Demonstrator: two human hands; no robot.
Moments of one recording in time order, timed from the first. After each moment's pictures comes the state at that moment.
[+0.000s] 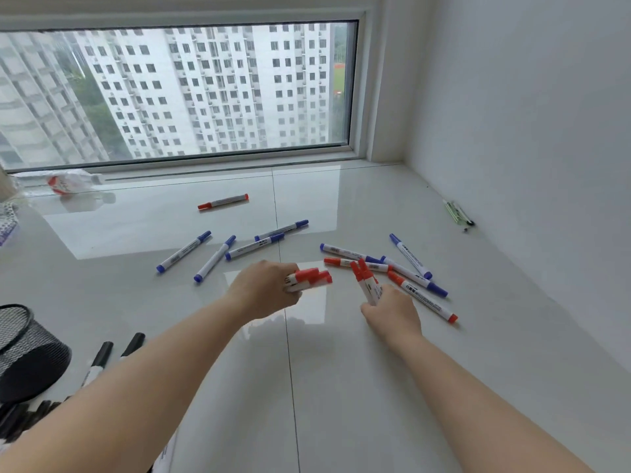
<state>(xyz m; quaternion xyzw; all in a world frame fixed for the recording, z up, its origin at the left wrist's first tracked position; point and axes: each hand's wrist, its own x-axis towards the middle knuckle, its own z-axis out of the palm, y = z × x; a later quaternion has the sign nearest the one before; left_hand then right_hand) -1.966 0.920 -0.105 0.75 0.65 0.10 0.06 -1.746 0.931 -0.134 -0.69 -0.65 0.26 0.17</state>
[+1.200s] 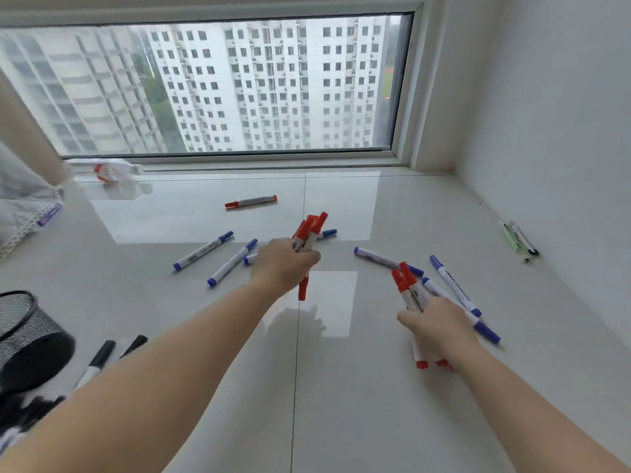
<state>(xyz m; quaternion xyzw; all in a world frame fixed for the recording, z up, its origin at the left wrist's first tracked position) -1.962 0.978 -0.100 0.49 0.79 0.31 0.21 -1.723 0.984 -0.124 -0.67 -0.66 0.32 0.13</state>
